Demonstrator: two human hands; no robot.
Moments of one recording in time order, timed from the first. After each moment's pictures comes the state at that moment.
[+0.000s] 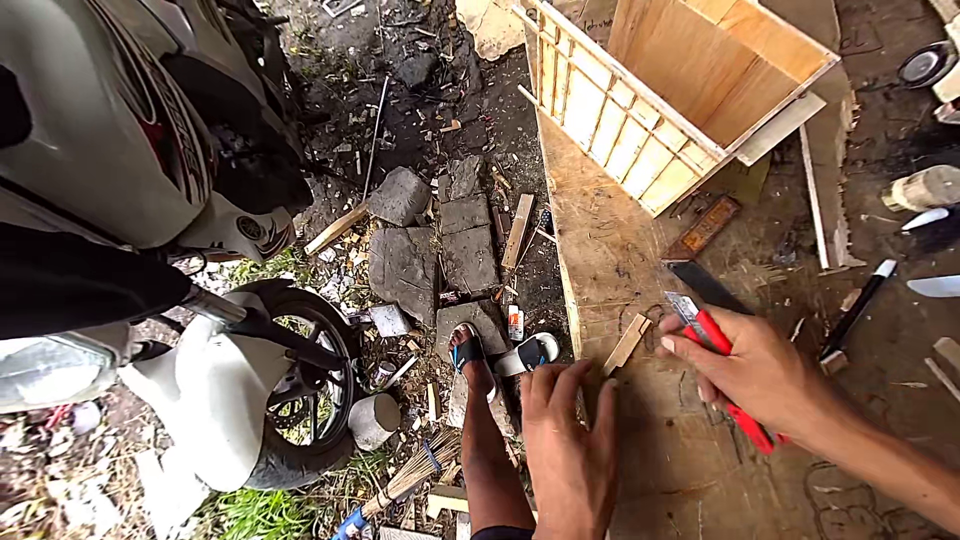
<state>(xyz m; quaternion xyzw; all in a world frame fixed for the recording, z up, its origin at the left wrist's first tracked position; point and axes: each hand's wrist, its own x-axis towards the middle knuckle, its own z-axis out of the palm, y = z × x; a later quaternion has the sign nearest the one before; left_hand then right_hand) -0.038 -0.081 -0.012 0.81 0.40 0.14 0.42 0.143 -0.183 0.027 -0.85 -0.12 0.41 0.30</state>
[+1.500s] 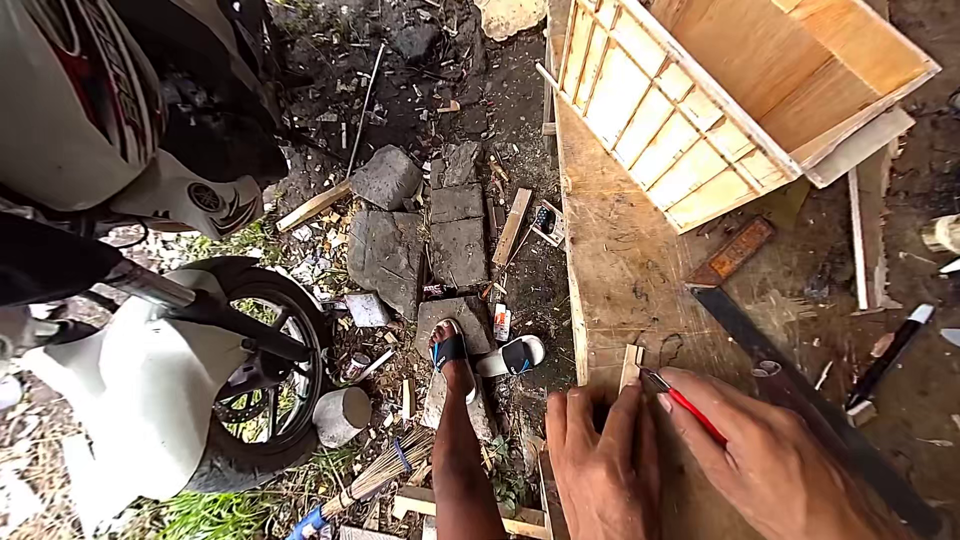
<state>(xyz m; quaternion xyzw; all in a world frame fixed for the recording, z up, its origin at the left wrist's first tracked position) -0.007 -0.109 -0.031 0.81 0.40 0.23 0.36 0.108 -0.190 0.015 -0.86 -0.45 0.14 0.16</state>
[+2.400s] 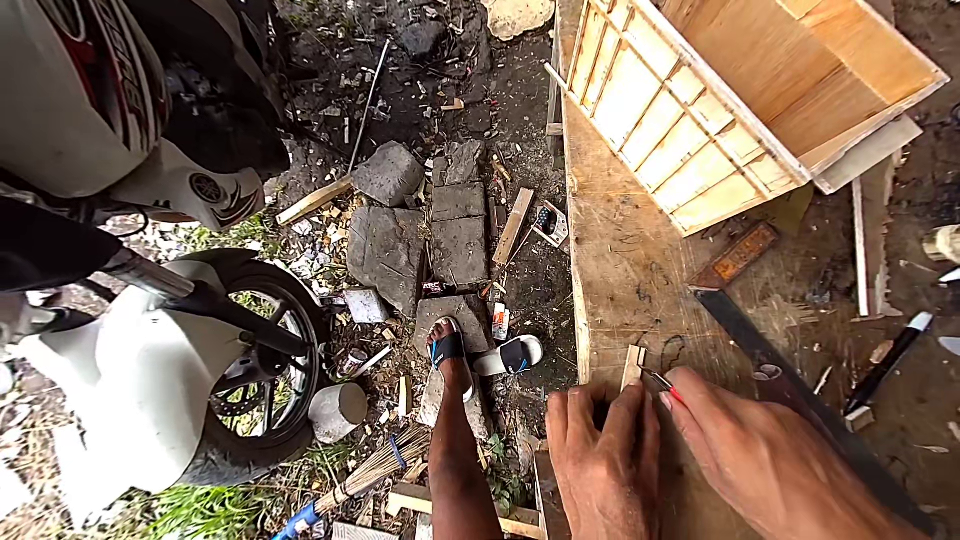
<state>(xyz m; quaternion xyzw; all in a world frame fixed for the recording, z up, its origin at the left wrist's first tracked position) -0.005 -0.111 -0.033 0.80 0.42 0.24 0.35 0.110 -0.180 0.026 -0.86 -0.50 0.13 0.02</state>
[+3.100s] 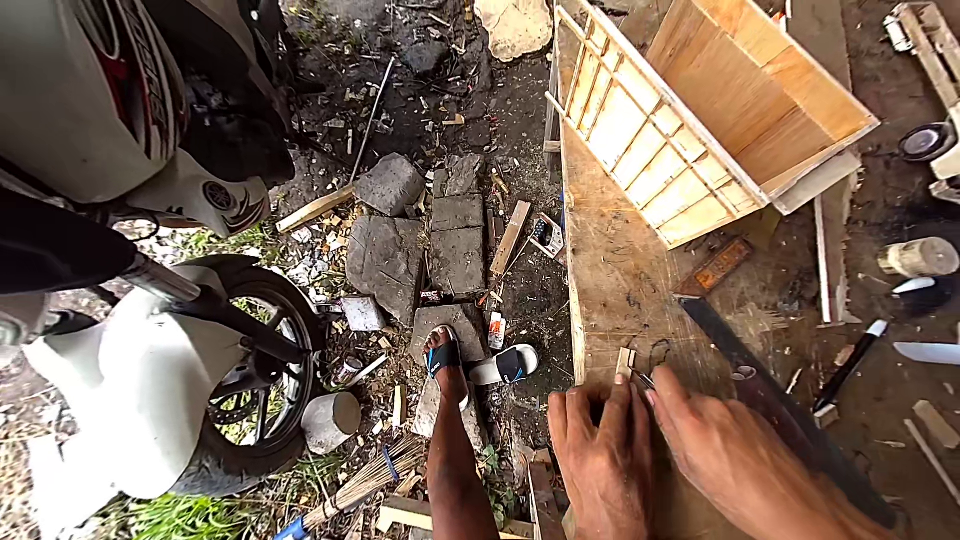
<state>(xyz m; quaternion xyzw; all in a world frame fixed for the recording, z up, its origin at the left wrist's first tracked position) 0.003 -0.118 -0.039 0.79 0.43 0.29 0.33 0.101 -0.178 0.019 -0.87 -0.48 0.12 -0.02</state>
